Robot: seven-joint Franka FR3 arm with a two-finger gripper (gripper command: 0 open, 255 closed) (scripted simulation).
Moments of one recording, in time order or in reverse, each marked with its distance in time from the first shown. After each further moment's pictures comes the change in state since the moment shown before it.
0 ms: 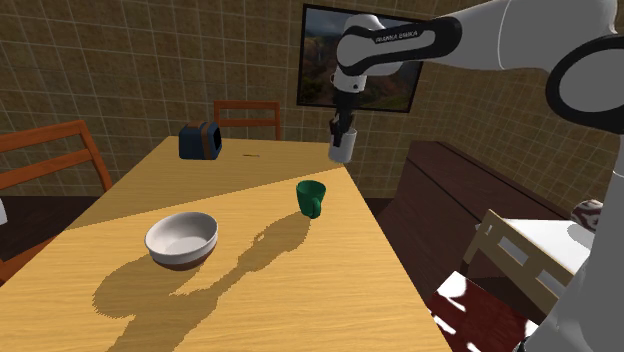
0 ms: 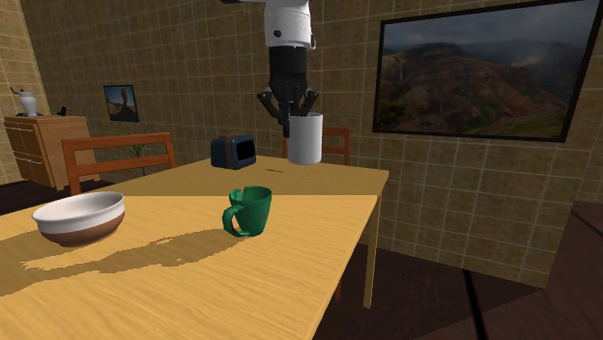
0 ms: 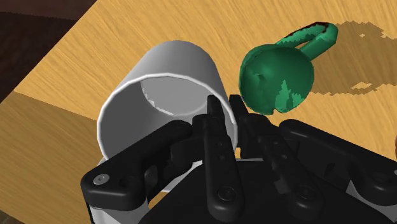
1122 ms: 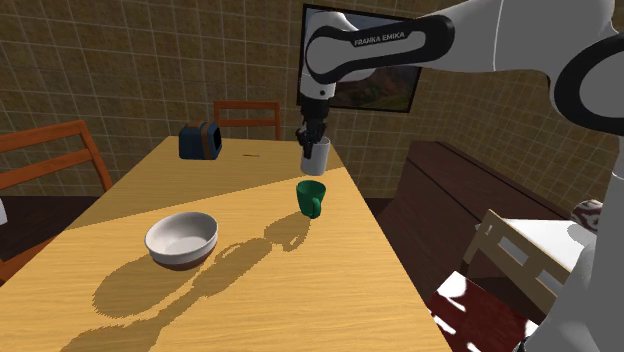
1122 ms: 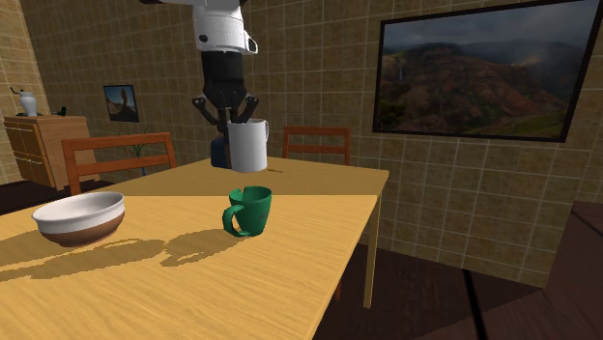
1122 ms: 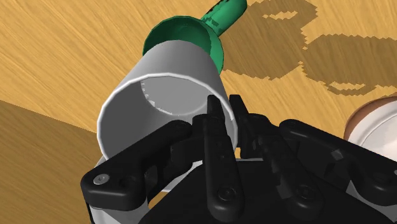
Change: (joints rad) arm 0.133 0.006 0.075 -0.021 -0.031 0.024 0.212
